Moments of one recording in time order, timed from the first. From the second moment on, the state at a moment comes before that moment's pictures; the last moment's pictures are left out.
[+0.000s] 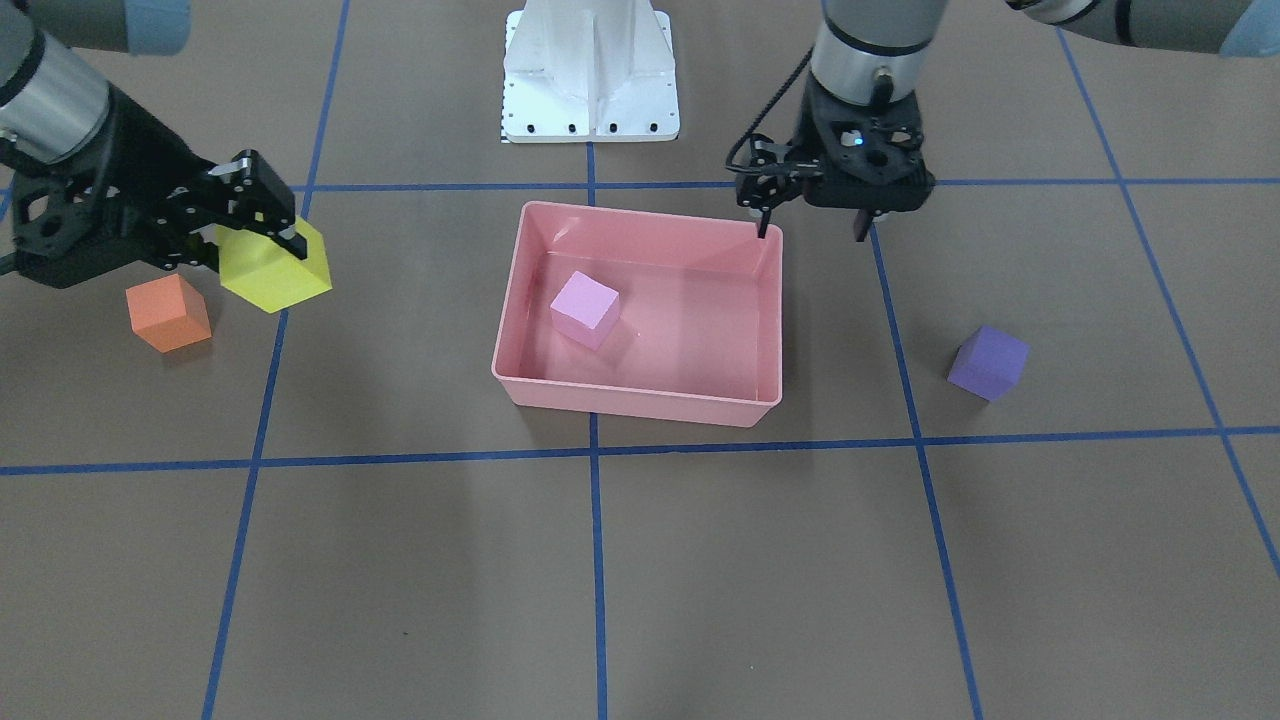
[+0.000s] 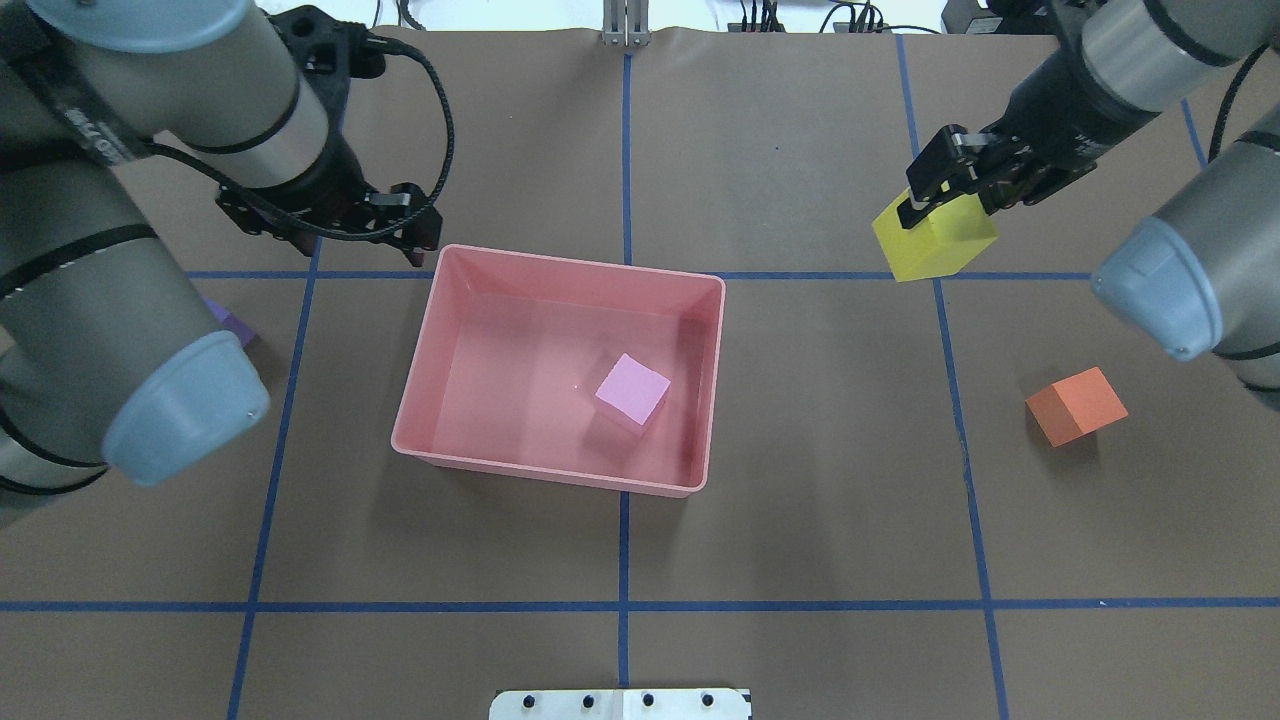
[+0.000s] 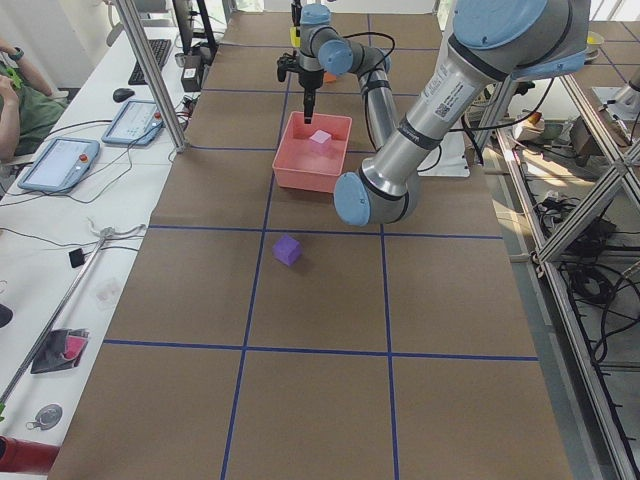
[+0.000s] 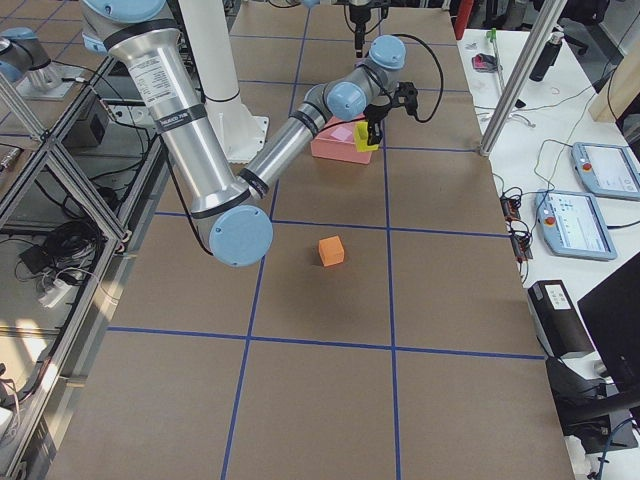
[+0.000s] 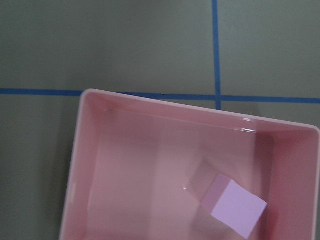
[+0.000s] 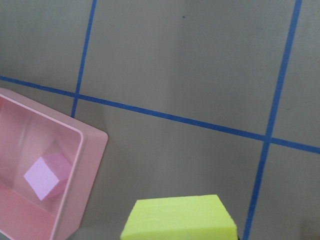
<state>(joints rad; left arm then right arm) -0.85 -2.18 -2.03 -1.15 -2.03 -0.78 1.00 -1.11 1.98 -1.67 2.40 0.80</state>
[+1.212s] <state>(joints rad) -0.94 -1.76 -1.71 -1.94 -2.04 -0.48 0.58 -0.87 1.98 -1.68 2.00 1.40</state>
